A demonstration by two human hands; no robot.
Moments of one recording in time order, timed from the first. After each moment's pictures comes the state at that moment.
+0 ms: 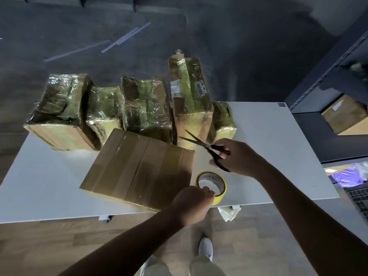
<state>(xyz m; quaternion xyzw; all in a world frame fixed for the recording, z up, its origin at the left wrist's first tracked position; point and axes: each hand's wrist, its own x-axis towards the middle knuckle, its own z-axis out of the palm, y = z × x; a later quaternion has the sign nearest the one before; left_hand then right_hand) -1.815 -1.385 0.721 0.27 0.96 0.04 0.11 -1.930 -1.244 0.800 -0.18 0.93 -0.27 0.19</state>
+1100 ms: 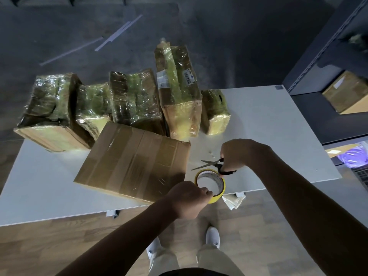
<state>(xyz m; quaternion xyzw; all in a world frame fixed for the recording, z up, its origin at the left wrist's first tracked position) -1.817 -1.381 0.718 0.39 0.91 0.00 0.14 -1.930 -1.239 0.813 -0.20 0.91 0.09 0.36</state>
